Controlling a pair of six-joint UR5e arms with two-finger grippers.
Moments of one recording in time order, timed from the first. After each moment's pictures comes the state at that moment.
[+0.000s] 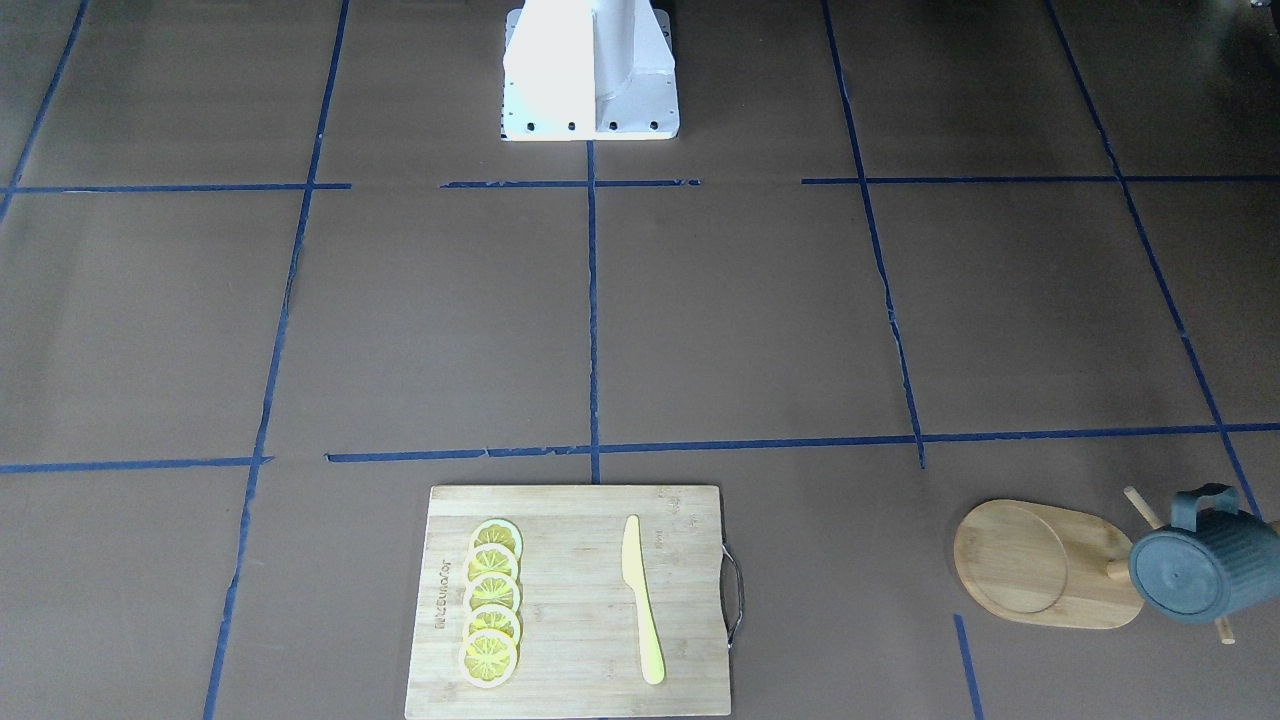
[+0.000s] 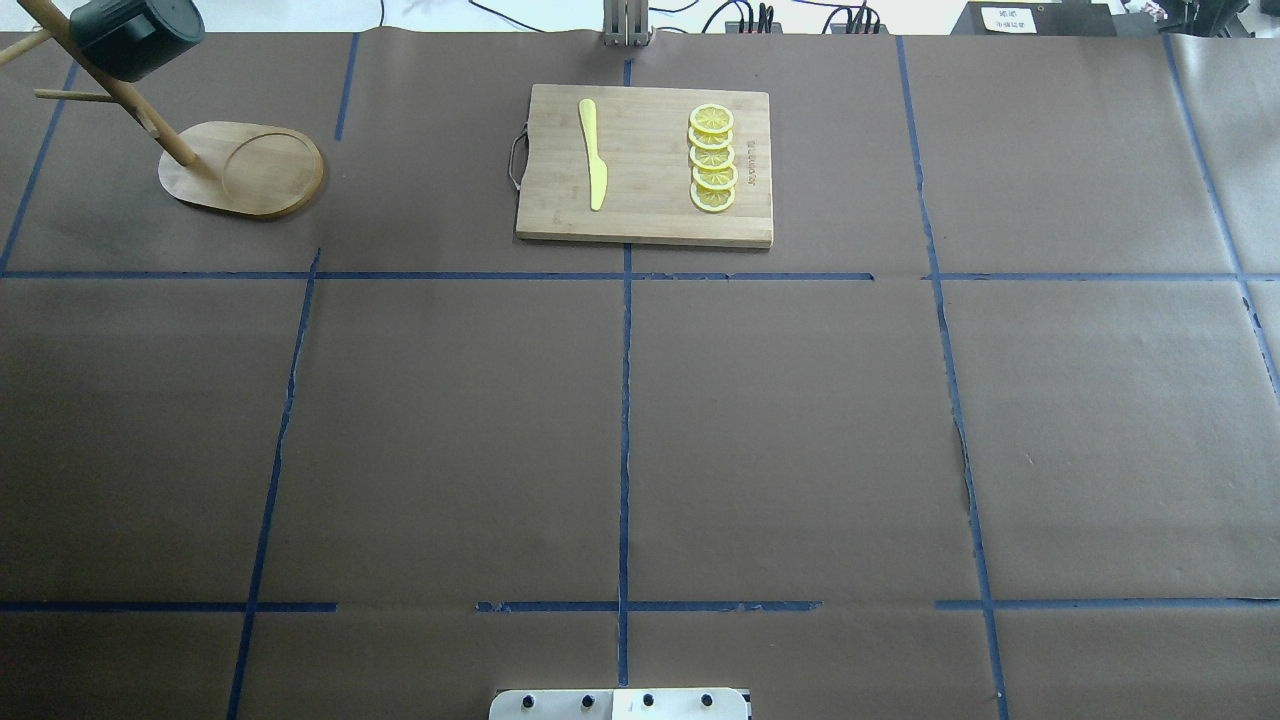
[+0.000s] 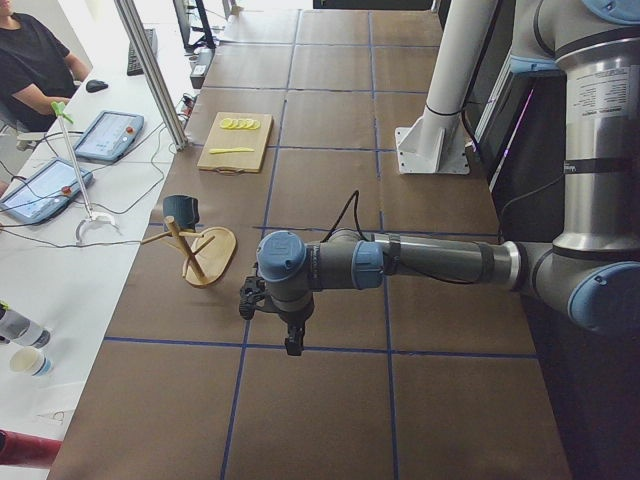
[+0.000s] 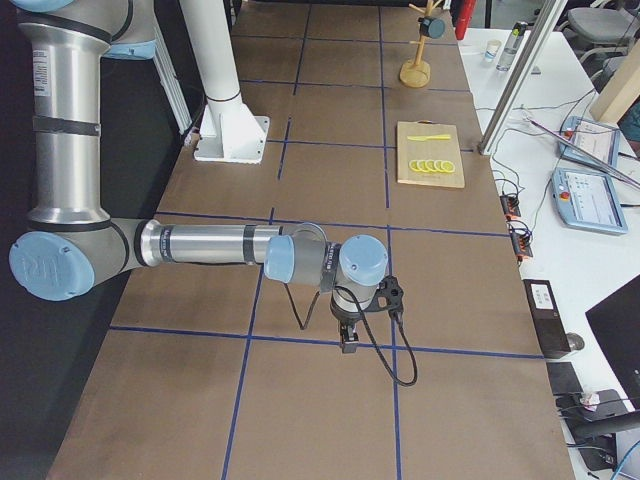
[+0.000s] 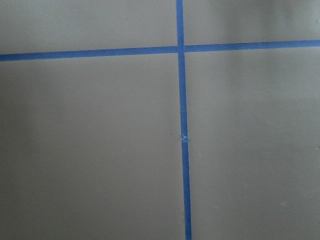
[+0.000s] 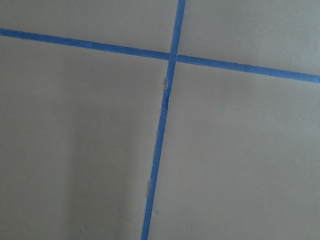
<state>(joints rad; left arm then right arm) -1.58 -1.47 -1.74 -1.44 -2.37 0.10 1.58 -1.64 1.68 -1.71 2.35 -0.22</state>
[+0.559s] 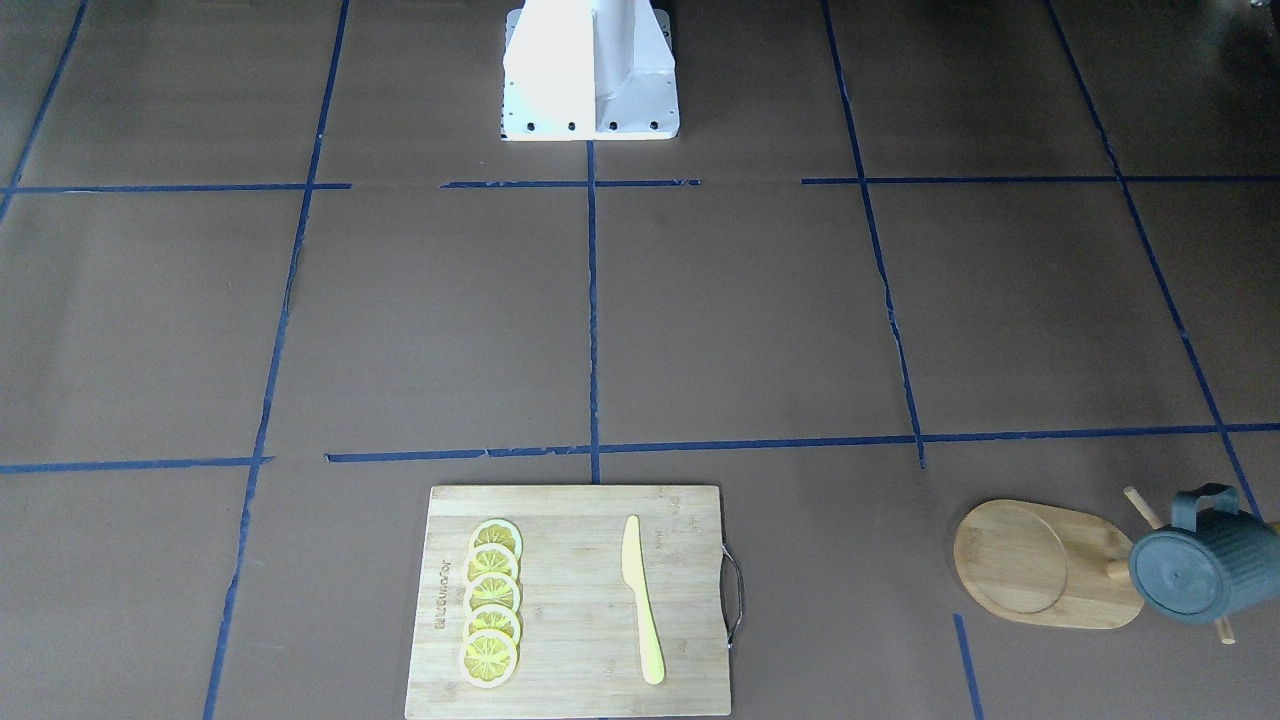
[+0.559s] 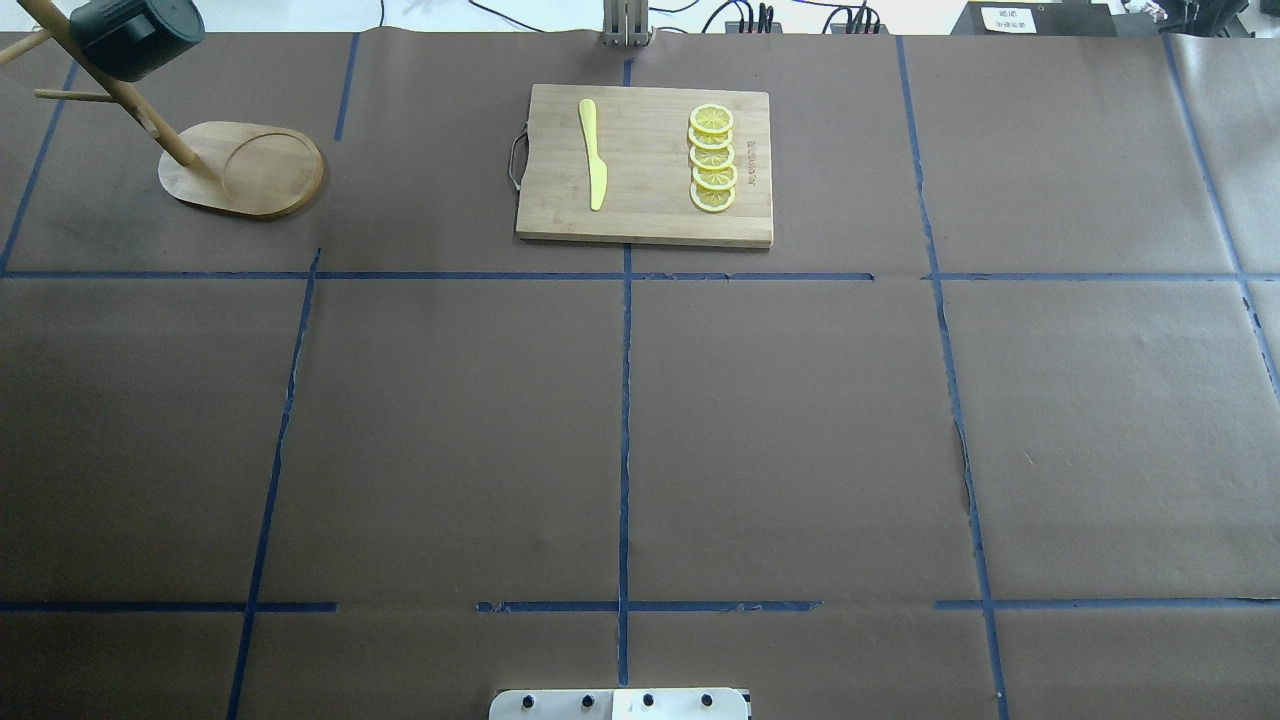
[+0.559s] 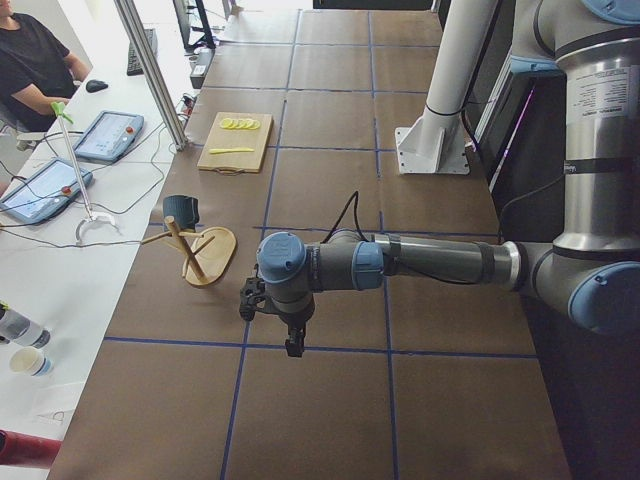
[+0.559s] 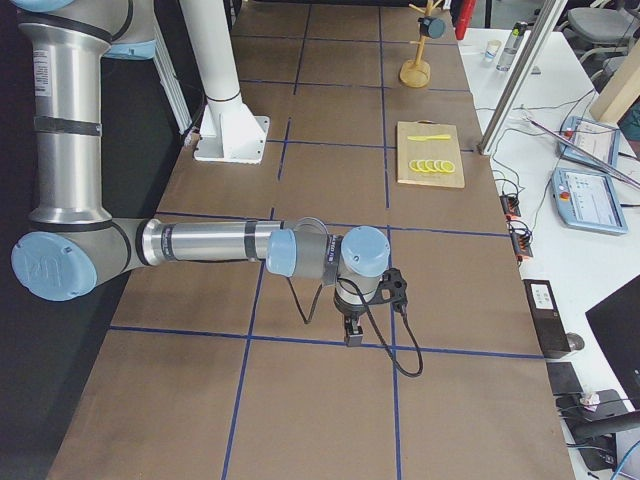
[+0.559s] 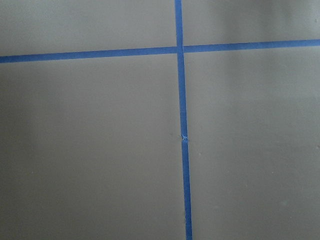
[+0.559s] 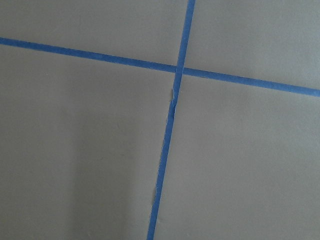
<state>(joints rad) -1.58 -1.47 -1.74 -1.44 -2.36 0.10 1.58 -1.63 1.71 -1.71 2.35 -0.21</state>
